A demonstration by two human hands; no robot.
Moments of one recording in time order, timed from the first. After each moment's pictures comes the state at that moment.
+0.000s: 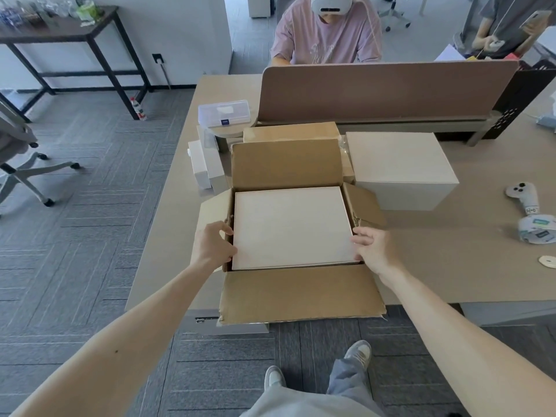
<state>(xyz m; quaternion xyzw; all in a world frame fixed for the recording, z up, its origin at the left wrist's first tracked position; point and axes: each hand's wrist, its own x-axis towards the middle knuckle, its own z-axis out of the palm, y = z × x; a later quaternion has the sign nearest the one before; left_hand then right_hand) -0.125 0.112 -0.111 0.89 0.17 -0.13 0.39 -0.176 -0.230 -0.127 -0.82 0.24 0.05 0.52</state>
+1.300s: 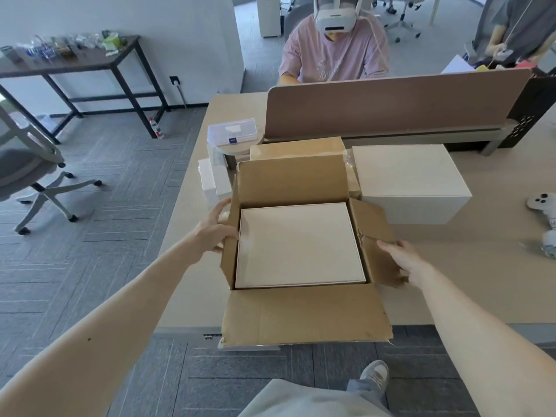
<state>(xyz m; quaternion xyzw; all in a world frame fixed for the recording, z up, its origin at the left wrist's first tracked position) -0.078 0.122 -0.052 0.83 0.09 -0.24 0.50 -0.142 -0.289 -0.141 -0.71 0.38 0.14 0.58</state>
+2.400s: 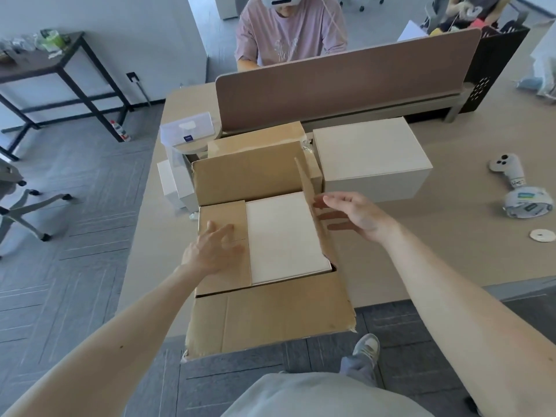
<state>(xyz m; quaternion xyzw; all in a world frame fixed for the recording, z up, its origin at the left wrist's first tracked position) -0.078 0.057 -0.124 0.98 -0.03 -0.19 0.11 -0.117 -0.288 -0.074 -0.68 0.09 0.19 0.70</state>
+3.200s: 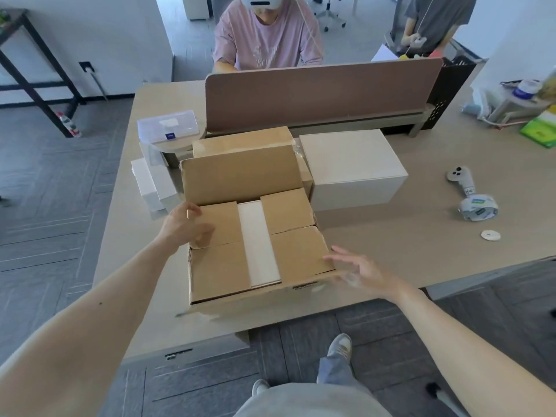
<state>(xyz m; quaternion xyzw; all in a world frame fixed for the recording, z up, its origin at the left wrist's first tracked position) -0.012 0.095 -0.118 0.91 0.06 -0.15 0.38 -0.216 -0.275 -0.121 -0.87 0.03 0.23 0.43</state>
